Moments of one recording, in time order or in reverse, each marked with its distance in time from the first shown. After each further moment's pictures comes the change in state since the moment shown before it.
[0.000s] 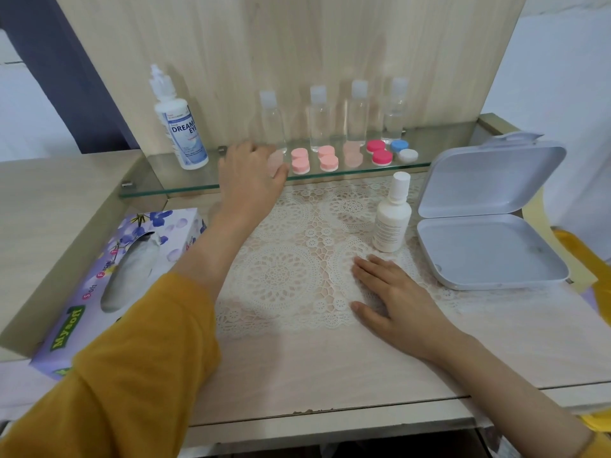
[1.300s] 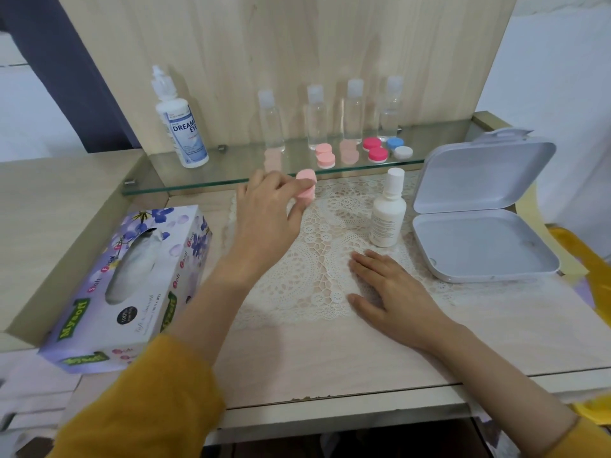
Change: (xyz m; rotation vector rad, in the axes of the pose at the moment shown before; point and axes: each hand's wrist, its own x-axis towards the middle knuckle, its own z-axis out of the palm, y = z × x) left_hand -0.061 0.019 -0.008 -0.180 0.095 0.278; right_hand 0.000 -0.001 -0.003 -0.013 -0.040 0.019
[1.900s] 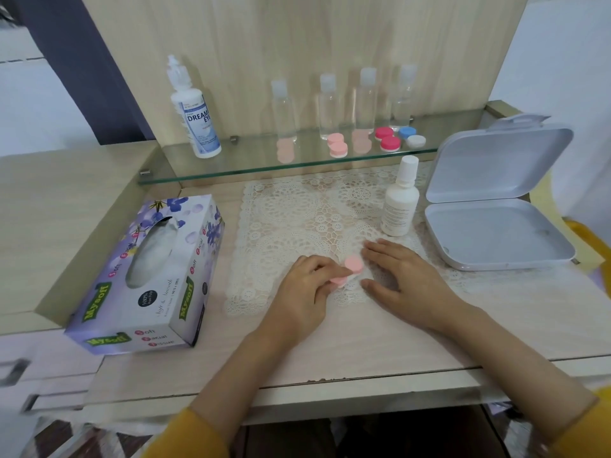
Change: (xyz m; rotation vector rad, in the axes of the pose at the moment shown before) left_hand -0.104 0.018 0.025 -0.443 -0.292 -0.072; right_hand 0.002 -0.006 -0.008 0.065 0.052 0.002
